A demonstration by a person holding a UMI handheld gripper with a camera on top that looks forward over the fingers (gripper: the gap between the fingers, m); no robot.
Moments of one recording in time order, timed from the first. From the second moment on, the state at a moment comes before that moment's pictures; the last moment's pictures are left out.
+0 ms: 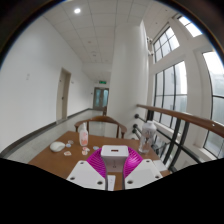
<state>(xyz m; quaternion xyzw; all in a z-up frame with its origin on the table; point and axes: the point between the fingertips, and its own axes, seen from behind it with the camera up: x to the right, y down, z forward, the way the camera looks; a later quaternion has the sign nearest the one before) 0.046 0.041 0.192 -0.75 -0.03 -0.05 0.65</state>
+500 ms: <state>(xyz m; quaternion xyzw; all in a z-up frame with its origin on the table) 0.122 0.051 0.008 -0.88 0.01 -0.05 0.48</state>
